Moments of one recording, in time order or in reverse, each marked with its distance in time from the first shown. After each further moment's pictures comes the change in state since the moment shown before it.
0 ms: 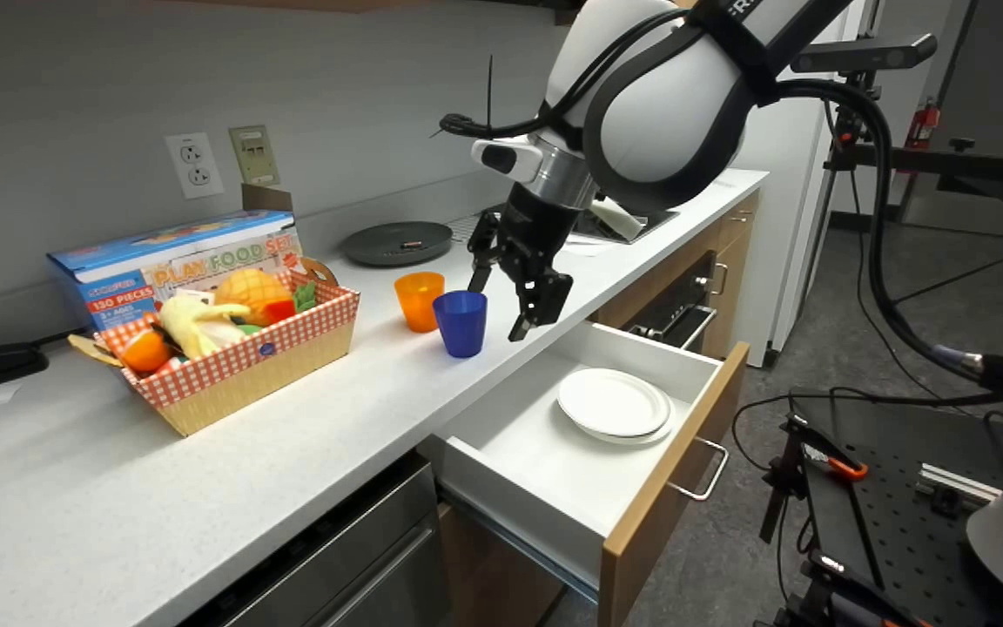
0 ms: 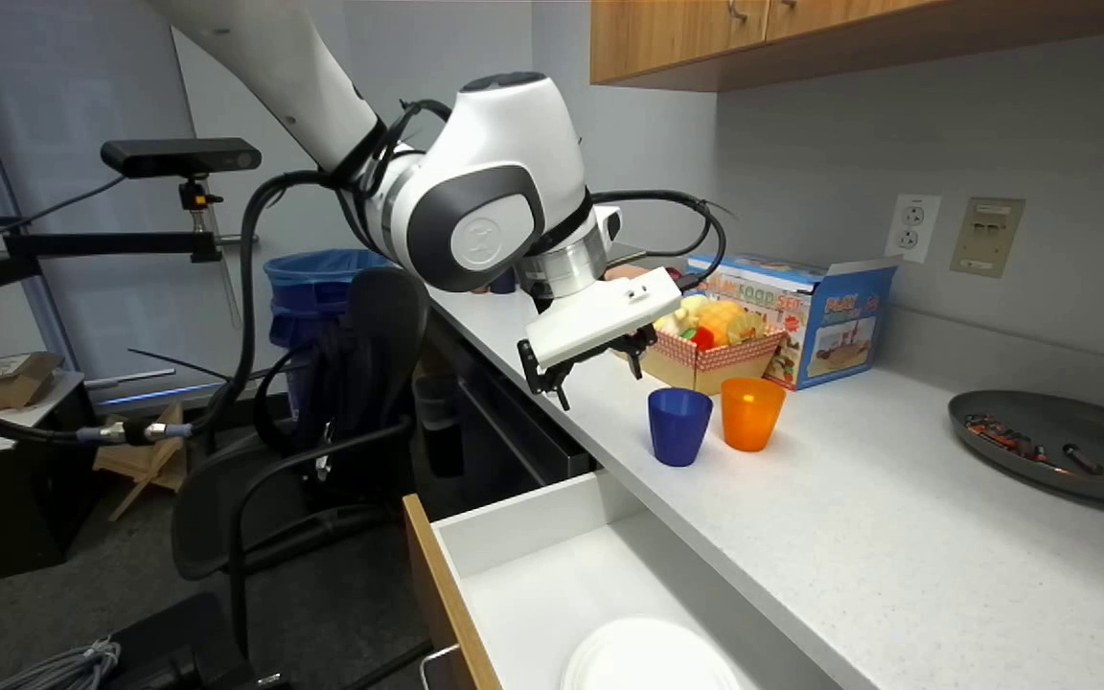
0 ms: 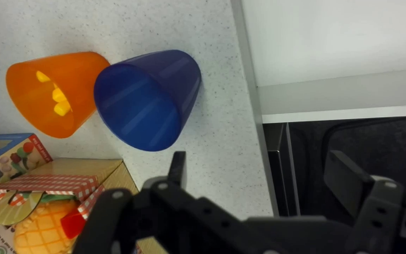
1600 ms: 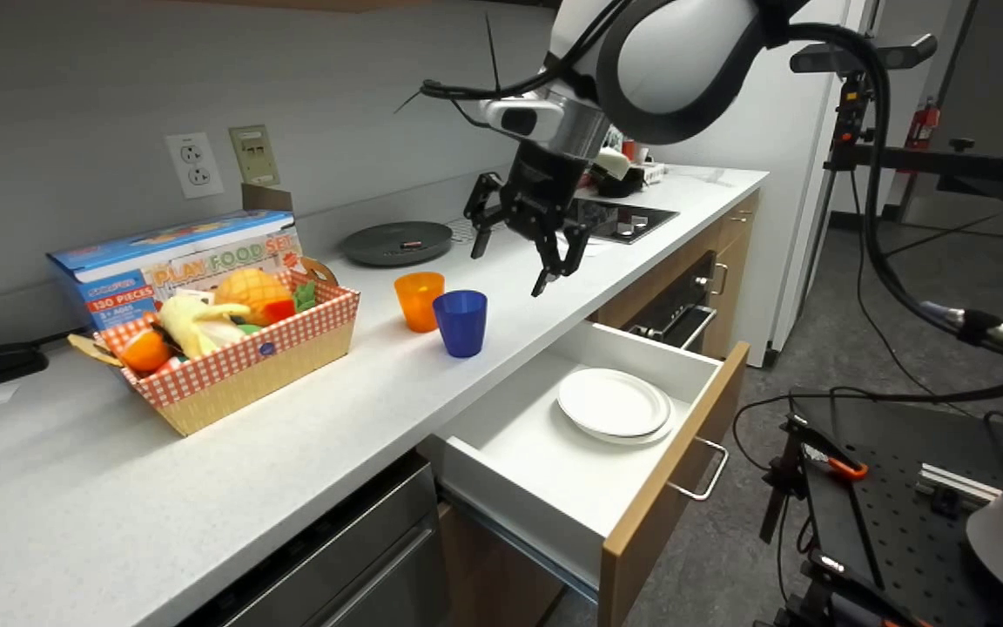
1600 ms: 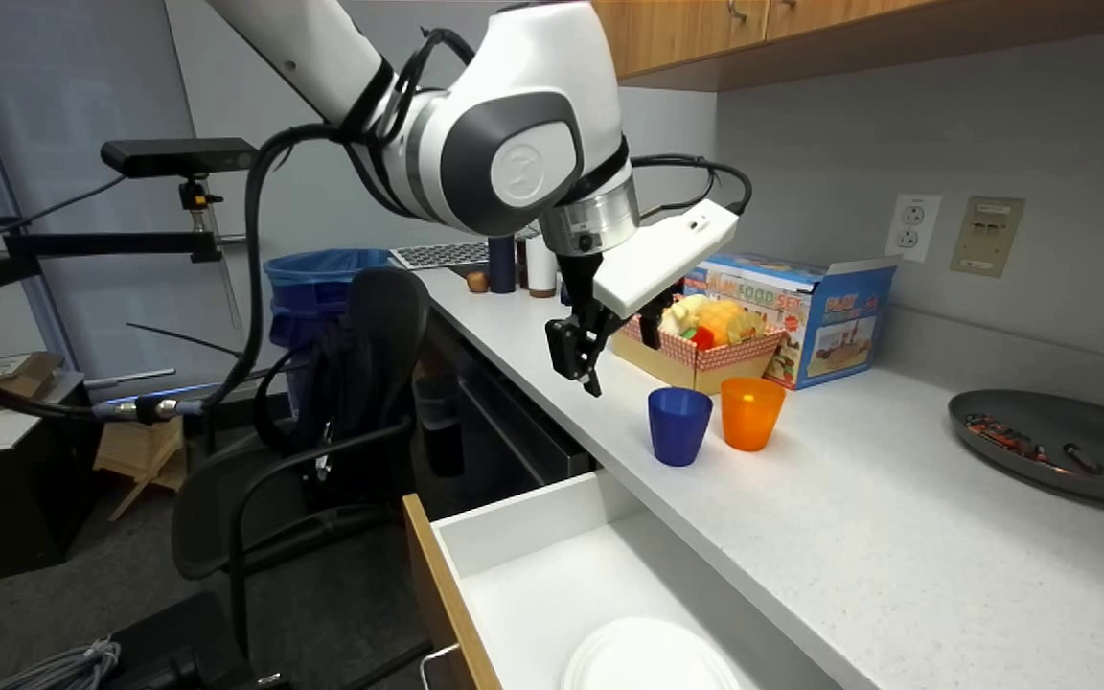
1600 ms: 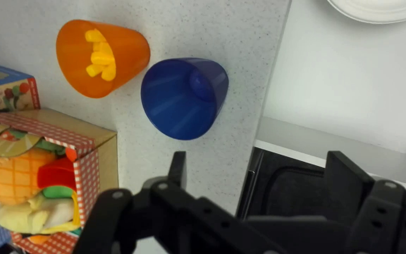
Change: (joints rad) arm -0.025 -0.101 -0.056 0.052 -0.173 -0.167 -0.325
